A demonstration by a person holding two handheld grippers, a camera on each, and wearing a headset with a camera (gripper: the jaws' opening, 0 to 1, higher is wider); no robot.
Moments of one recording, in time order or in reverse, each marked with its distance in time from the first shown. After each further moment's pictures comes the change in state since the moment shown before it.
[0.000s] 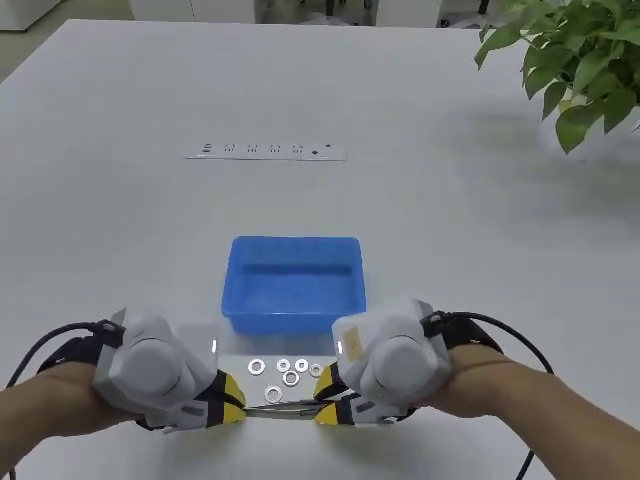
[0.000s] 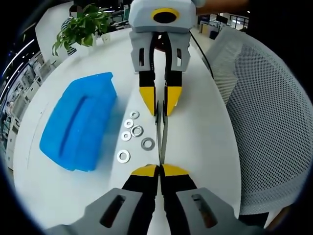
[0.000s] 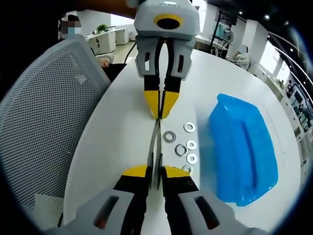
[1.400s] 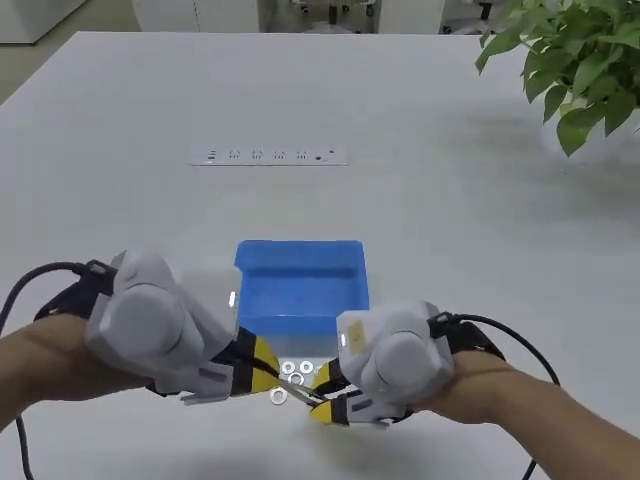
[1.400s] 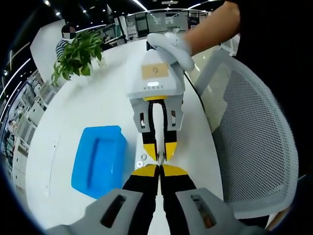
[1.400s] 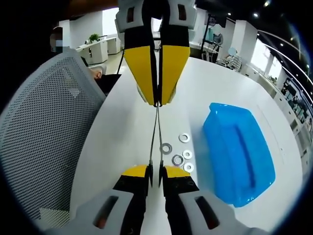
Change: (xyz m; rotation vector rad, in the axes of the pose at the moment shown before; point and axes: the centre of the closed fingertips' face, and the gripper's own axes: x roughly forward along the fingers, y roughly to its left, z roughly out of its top) left arm -0.058 -0.002 0.086 0.098 -0.086 0.023; right arm -0.004 -0.002 0.020 0.060 -0.077 -0.049
